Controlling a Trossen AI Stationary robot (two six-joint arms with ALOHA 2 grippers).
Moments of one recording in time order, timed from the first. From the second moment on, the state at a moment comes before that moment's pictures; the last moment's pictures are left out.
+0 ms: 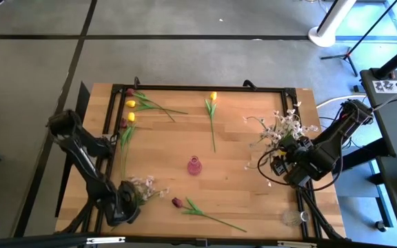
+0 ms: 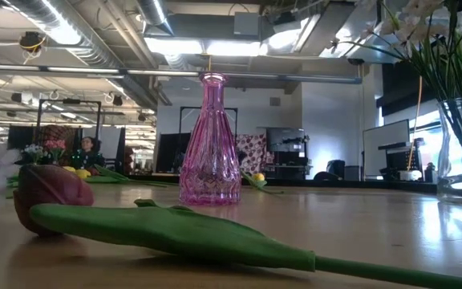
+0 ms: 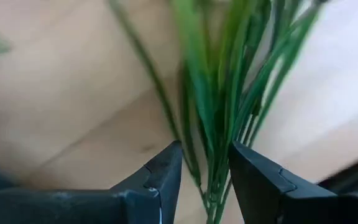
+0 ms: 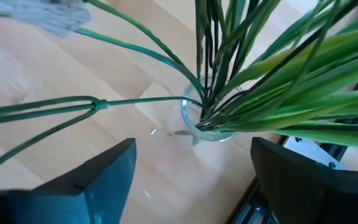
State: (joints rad) left arm -1.03 1.54 0.79 -0.58 -0.02 -2.05; right arm 0.79 1.15 1.03 -1.57 0.46 1.71
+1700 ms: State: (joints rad) left arm -0.58 1.39 1.13 0.18 -0.65 0.04; right arm 0.60 1.22 1.00 0.05 0.61 0.05
